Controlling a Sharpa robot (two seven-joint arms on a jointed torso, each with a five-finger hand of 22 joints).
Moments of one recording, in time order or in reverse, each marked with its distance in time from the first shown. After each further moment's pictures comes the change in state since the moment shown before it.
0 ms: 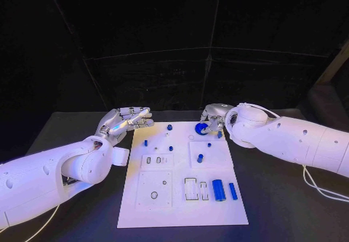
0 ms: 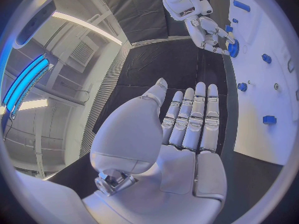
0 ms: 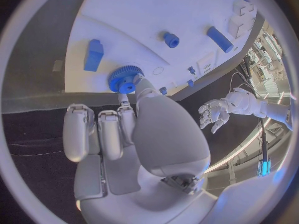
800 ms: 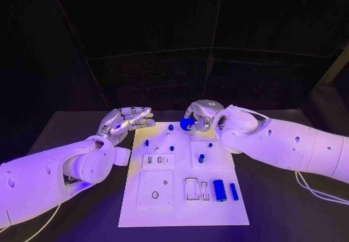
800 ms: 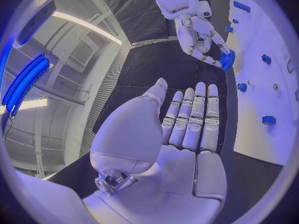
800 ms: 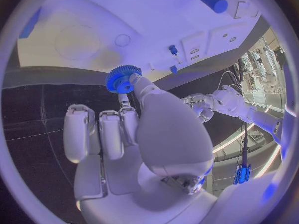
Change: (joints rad) left arm 0.000 0.000 0.000 0.002 0.000 0.002 -0.003; left_hand 0.000 0.000 -0.003 -0.003 0.000 0.000 0.000 0.000 0.000 0.000 0.000 0.000 0.000 0.000 0.000 0.000 0.000 0.000 0.000 0.000 -0.004 0.000; right arm -0.002 0.040 -0.001 0.107 -0.099 -0.165 -0.009; right_hand -0.050 -0.052 0.217 -0.050 -0.010 0.027 -0.001 -0.001 -0.008 0.009 -0.017 -0.002 -0.006 -0.002 -0.010 0.000 0.000 0.000 0.009 -0.009 0.005 0.000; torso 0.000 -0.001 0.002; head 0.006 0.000
